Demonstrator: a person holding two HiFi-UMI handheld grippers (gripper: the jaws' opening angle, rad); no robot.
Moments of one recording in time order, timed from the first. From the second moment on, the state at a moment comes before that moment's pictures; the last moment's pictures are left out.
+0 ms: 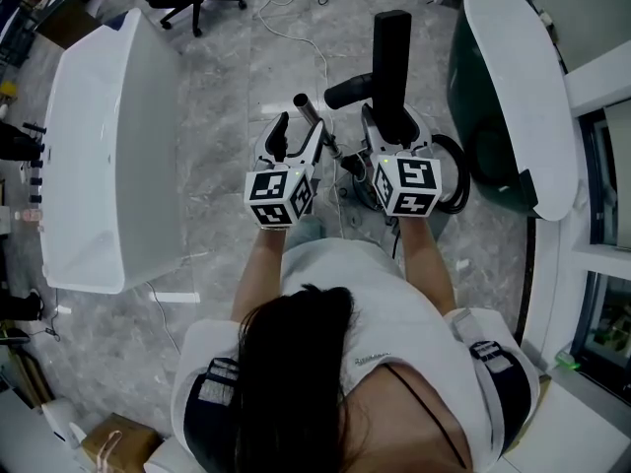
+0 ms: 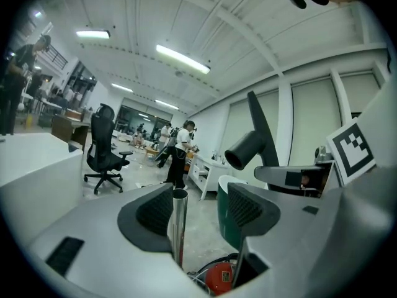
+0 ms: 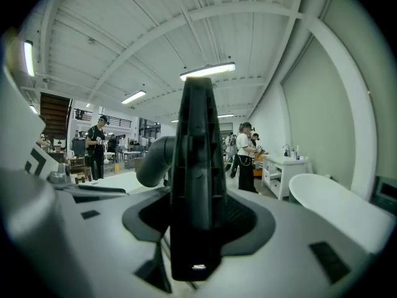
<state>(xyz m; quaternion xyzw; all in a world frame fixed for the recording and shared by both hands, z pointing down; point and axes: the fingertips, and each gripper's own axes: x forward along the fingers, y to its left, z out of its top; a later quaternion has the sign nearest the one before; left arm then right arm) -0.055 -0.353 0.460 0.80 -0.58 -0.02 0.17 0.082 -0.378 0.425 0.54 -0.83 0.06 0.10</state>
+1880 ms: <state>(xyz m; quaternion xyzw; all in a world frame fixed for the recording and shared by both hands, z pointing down) -0.003 -0.285 0.436 0.78 -0.61 0.03 0.16 0.102 -0.311 0.445 0.54 -0.83 0.06 0.14</state>
